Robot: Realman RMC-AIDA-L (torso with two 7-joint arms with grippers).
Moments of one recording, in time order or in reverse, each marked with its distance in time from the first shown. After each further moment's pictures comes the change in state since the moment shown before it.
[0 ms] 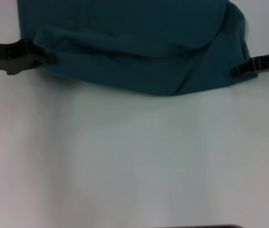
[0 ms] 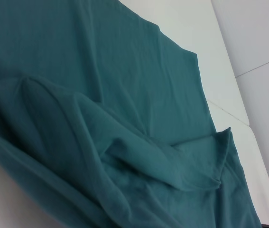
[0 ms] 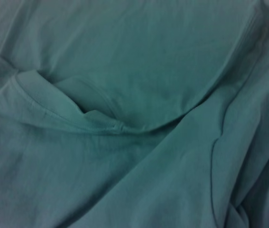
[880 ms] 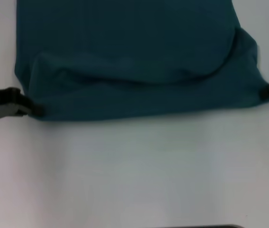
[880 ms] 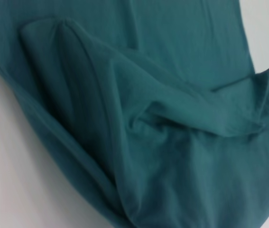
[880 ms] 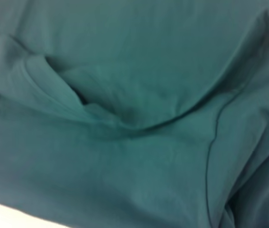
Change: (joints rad) left arm 0.021 0.043 0.001 -0.007 0.181 0.222 0.007; right arm -0.017 -0.064 0.001 -0.118 -0.076 -0.338 0.044
